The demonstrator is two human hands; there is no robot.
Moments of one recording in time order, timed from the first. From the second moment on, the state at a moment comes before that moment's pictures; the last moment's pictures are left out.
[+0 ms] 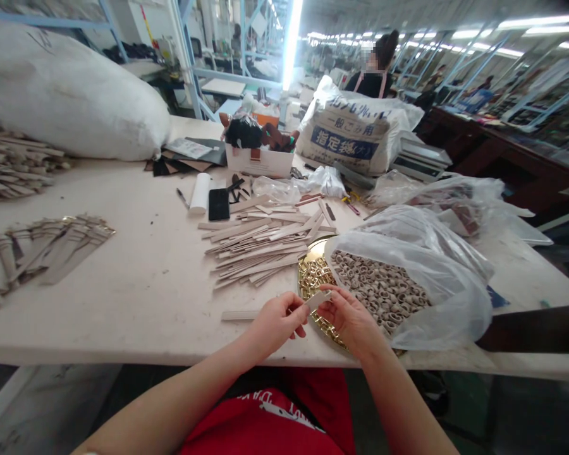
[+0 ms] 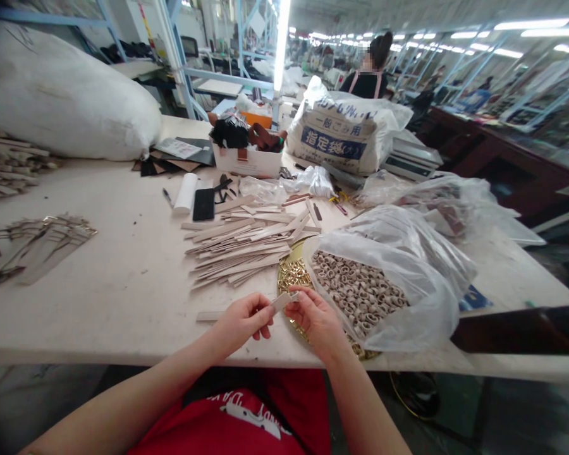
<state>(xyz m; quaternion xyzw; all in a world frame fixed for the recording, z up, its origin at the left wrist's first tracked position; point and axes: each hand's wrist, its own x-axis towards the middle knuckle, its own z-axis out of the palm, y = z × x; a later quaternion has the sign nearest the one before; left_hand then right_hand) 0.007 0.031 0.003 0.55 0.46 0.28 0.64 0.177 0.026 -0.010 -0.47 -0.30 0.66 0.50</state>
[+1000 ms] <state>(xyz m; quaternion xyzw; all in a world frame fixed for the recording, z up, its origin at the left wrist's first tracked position) -0.020 0.024 -0.002 0.71 0.44 0.10 0.54 0.151 -0.004 -0.030 -0.52 -0.41 0.63 0.40</state>
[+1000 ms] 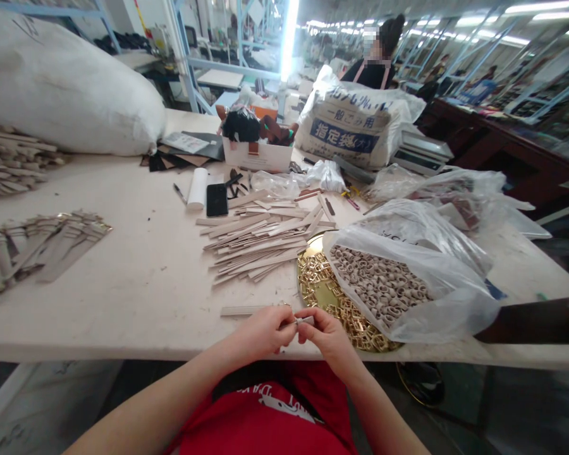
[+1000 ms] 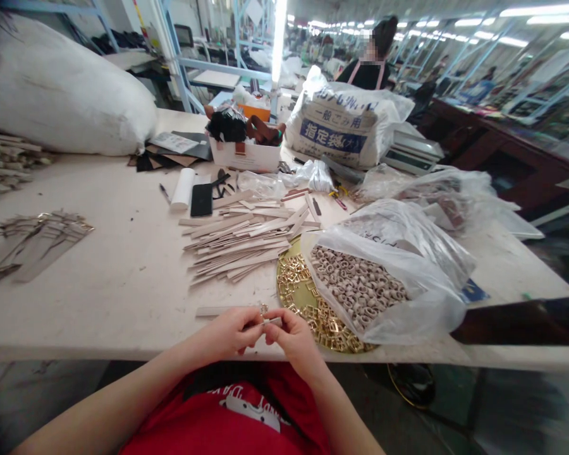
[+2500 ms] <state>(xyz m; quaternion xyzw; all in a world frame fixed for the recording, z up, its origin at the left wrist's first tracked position) -0.018 0.037 -0.024 0.55 0.53 0.28 0.59 0.173 0.093 -0.050 -0.63 -0.78 0.06 0.06</state>
